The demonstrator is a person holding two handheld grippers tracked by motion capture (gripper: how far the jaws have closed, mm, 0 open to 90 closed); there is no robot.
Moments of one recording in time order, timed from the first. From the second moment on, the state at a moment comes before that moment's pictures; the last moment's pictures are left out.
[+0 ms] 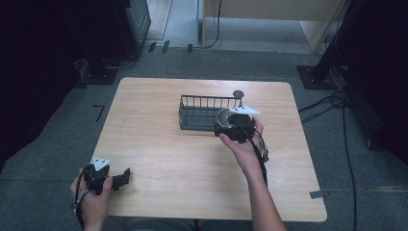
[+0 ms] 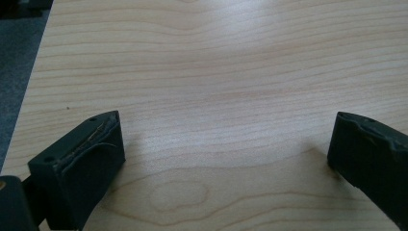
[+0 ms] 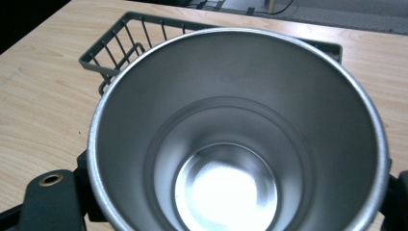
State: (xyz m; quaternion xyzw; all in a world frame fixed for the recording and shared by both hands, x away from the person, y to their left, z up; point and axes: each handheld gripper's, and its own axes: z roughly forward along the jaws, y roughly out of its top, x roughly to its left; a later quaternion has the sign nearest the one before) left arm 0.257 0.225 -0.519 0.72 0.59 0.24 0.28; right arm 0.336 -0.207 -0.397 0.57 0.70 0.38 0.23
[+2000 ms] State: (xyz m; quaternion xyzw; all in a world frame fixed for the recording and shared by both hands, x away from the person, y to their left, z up) left arm 0.257 0.225 -0.519 0.72 0.59 0.24 0.28; right arm 0.454 -0.188 -0.399 0.59 0.70 0.35 0.23
